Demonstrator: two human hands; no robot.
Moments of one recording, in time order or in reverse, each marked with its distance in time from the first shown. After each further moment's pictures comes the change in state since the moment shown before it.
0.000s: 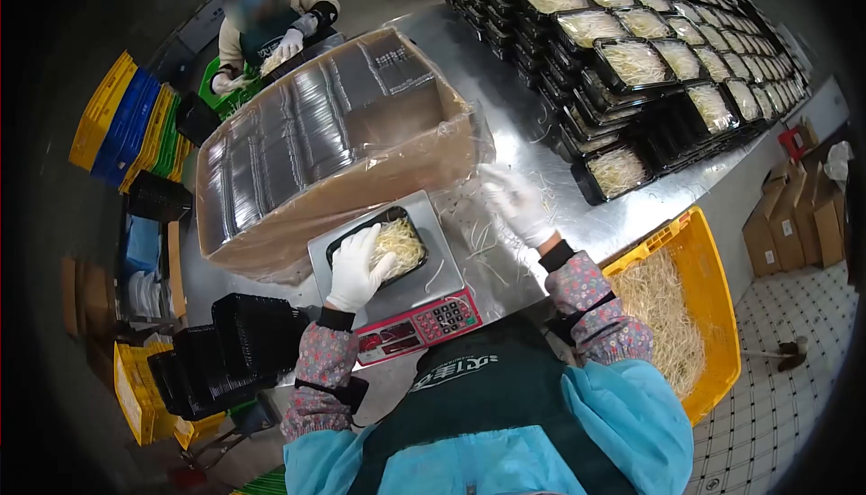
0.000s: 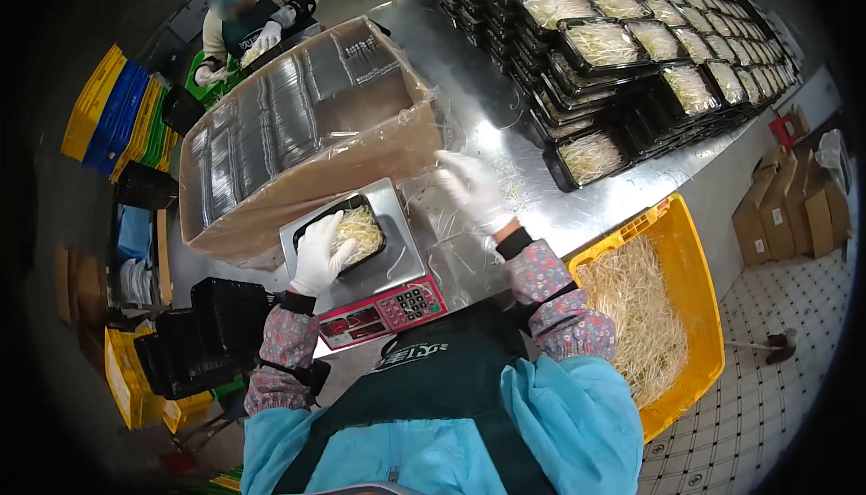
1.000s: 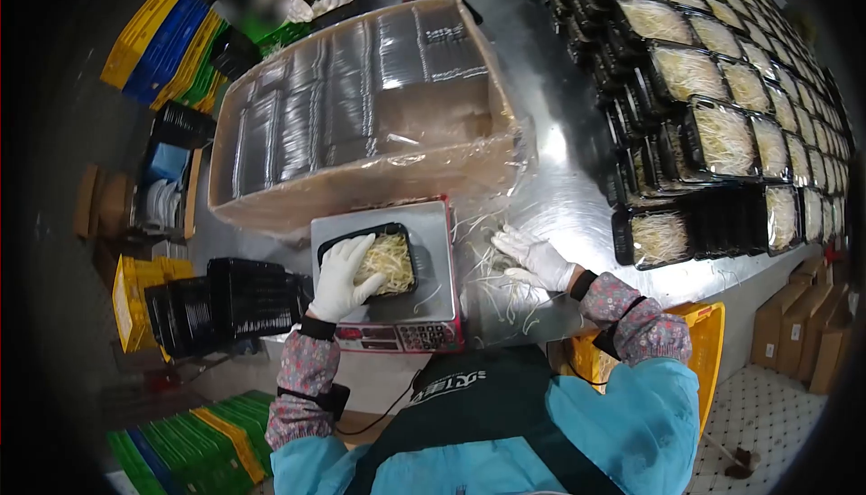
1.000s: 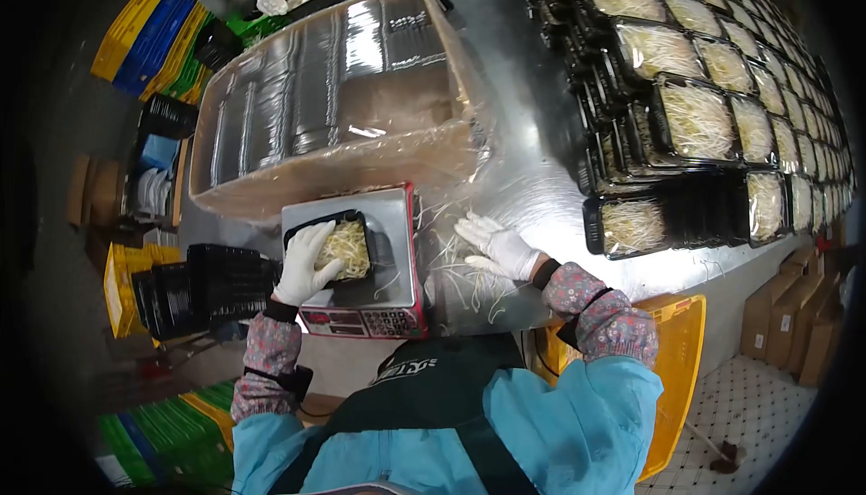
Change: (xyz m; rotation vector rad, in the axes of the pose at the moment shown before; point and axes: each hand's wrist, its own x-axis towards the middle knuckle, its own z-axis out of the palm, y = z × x) left_hand 0.006 0.013 -0.013 0.048 -0.110 -0.180; right_hand 0.000 0.140 -0.007 -0.181 -0.948 -0.416
